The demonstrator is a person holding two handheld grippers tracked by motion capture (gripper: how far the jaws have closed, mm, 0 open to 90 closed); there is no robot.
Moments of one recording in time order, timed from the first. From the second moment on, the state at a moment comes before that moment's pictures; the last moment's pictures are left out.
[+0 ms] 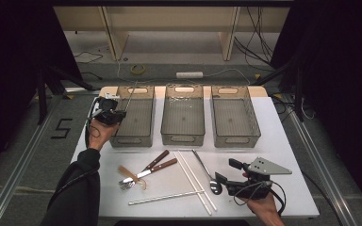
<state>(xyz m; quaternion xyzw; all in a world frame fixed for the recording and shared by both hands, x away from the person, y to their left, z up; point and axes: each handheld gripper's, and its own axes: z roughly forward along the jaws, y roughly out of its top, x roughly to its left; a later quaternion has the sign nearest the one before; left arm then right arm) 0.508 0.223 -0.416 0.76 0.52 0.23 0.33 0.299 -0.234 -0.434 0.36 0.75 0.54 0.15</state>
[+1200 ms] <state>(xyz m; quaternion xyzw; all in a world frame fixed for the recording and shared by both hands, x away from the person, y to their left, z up) 0.368 0.130 -0.400 0.89 0.35 0.08 0.29 0.297 -0.233 -0.431 0.36 0.75 0.53 0.15</state>
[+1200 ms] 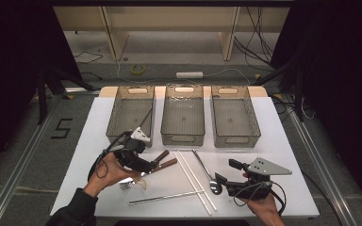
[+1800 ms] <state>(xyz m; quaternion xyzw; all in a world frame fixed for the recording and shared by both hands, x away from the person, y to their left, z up) 0.330 0.100 -0.435 0.93 0.28 0.04 0.23 0.298 -0.232 -0.432 0.36 0.75 0.53 0.14</state>
